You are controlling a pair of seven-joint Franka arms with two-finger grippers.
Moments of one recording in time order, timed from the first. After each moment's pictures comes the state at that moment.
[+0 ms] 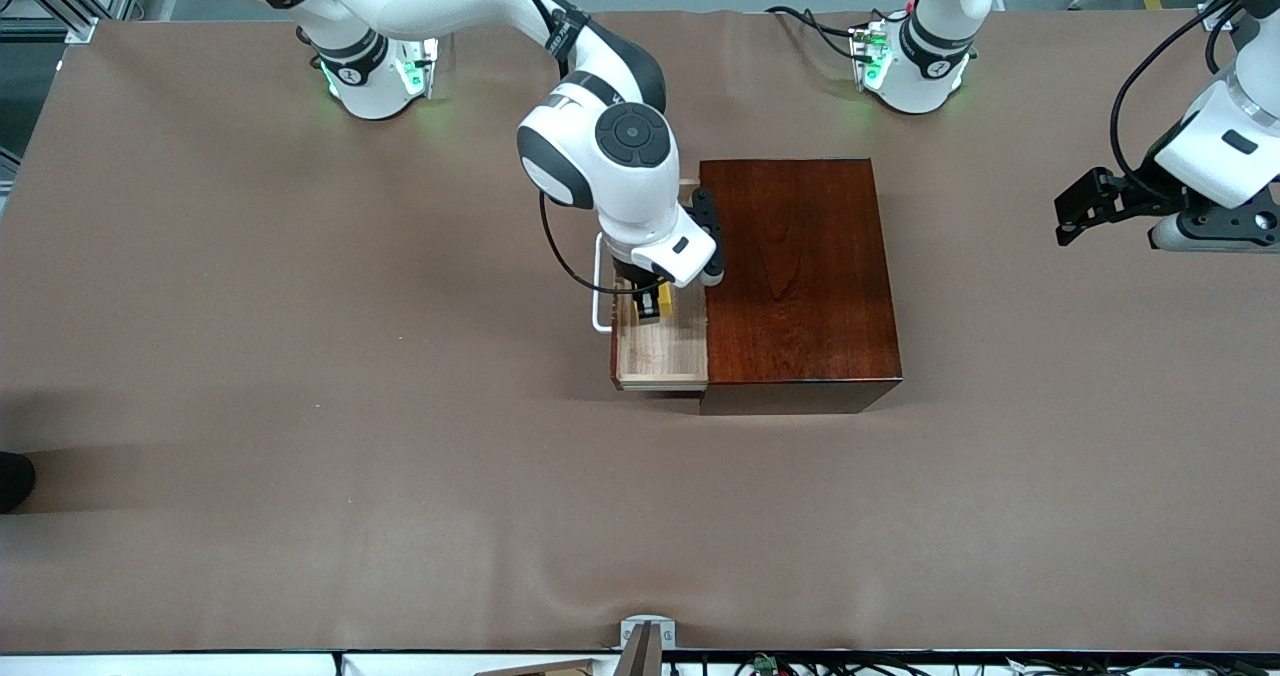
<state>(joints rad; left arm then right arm) 0.02 -0.05 -0.11 -1.69 0.02 1.71 -0.03 0.60 0.67 0.29 -1.29 -0.24 1.99 -0.77</state>
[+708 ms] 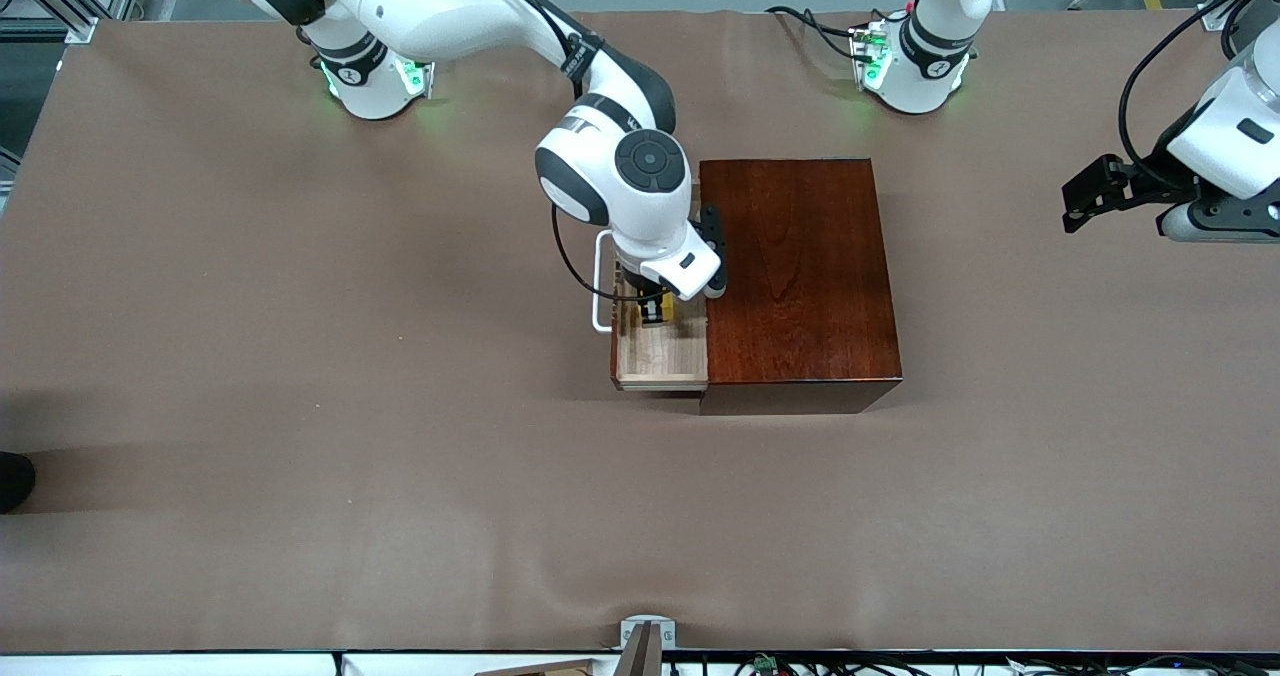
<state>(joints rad) 0.02 -0.03 -0.11 -1.63 0.02 1.63 -0.03 0.63 0.74 0.26 -1.27 -0.24 1.99 -0.71</state>
